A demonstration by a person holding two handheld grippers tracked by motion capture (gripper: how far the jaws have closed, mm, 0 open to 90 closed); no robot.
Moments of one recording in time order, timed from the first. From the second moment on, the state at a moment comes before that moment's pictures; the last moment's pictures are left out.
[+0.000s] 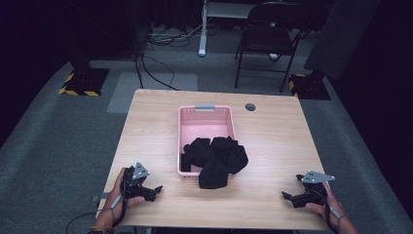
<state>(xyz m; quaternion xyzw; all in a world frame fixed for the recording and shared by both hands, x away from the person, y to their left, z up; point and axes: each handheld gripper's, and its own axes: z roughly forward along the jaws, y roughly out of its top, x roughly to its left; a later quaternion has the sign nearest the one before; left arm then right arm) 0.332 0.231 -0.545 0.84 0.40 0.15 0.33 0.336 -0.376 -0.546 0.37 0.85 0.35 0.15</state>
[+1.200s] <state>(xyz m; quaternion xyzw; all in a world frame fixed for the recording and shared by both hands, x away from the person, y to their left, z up) 0.332 0.231 -0.545 0.84 0.40 0.15 0.33 0.333 -0.375 -0.540 0.37 0.85 0.33 0.16</state>
